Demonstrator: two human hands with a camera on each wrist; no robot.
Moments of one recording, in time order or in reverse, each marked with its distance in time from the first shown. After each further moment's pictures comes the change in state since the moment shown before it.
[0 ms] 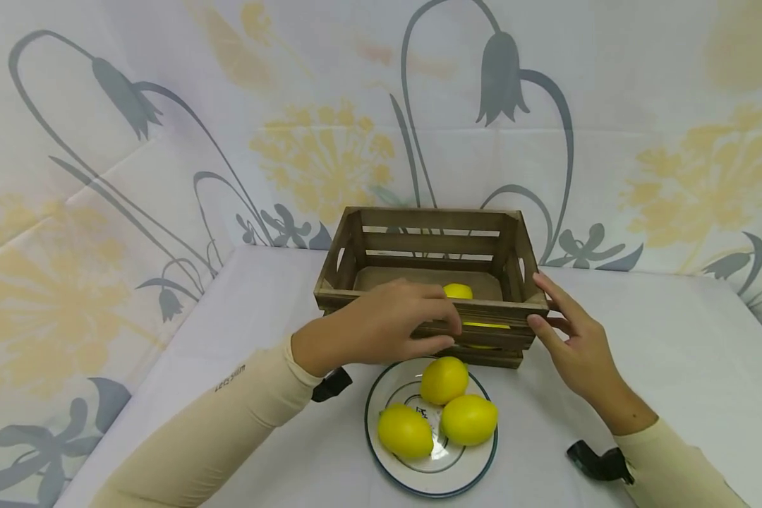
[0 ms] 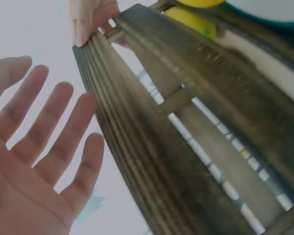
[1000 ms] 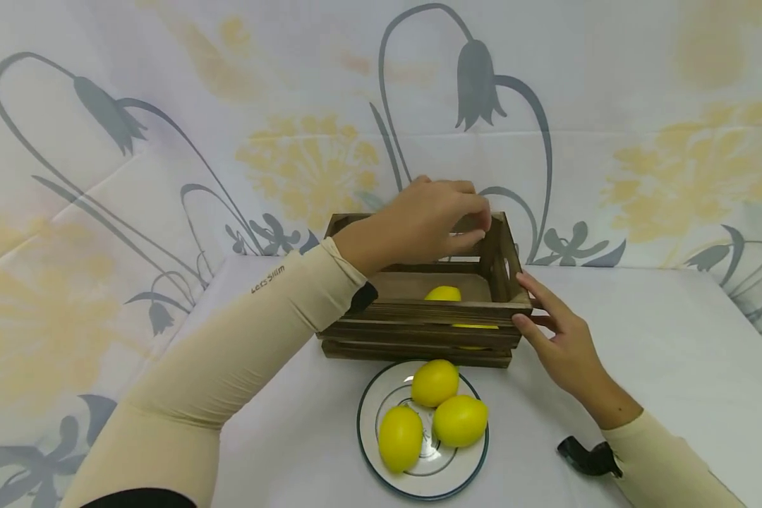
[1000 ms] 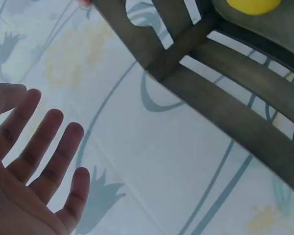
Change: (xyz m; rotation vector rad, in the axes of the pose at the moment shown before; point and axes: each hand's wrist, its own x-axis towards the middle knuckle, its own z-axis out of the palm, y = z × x) left_hand 0.105 -0.016 -0.063 0.236 0.000 -0.110; right_hand 0.001 0.007 -0.002 -0.009 -0.018 -0.013
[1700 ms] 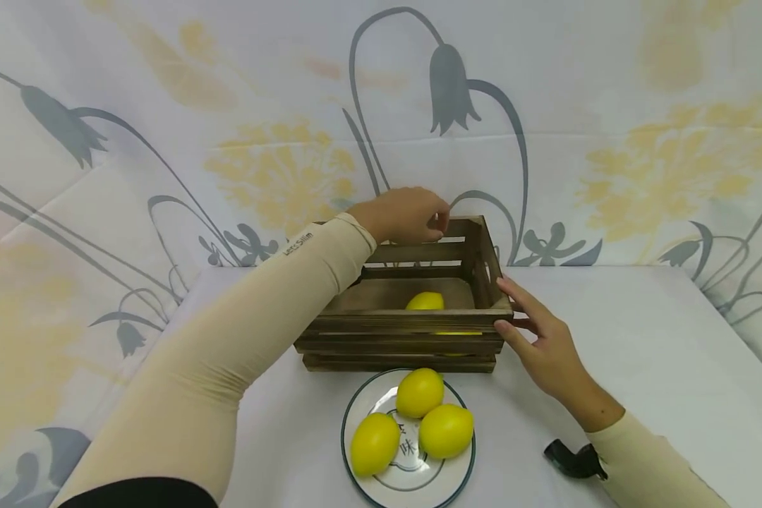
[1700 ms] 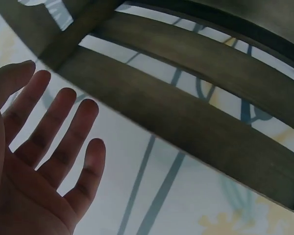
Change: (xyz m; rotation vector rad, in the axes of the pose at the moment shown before) left_hand 0.031 -0.054 0.032 -0.046 -0.371 -0.143; right_hand -0.008 -0.012 0.010 0.052 0.002 -0.040
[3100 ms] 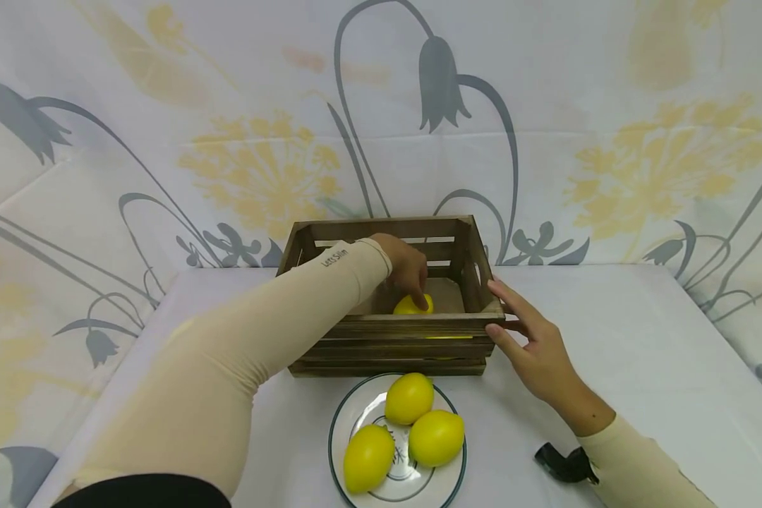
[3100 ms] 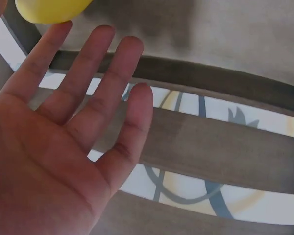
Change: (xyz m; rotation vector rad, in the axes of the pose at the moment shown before) left_hand 0.008 0.013 0.056 -0.080 -0.564 -0.156; right_hand -0.008 -0.011 -0.002 -0.008 -0.012 0.000
